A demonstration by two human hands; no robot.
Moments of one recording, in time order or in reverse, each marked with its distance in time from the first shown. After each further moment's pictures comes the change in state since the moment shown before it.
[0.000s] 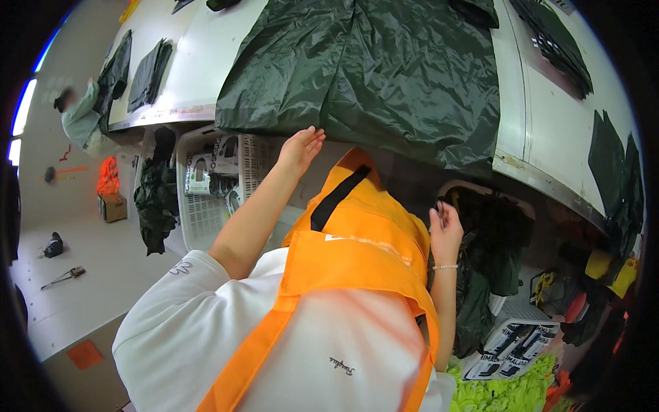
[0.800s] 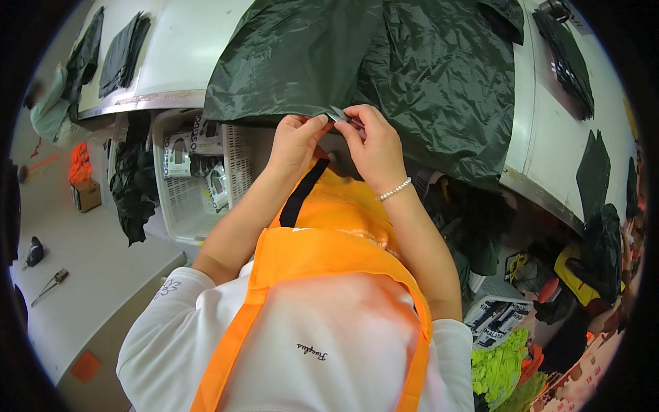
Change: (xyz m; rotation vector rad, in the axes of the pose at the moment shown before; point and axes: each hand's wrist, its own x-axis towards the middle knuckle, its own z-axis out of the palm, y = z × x) left_hand -0.046 0.082 0.028 -0.020 -0.316 0.195; right_hand 0.071 -0.205 0.207 -0.103 -0.341 -0.389
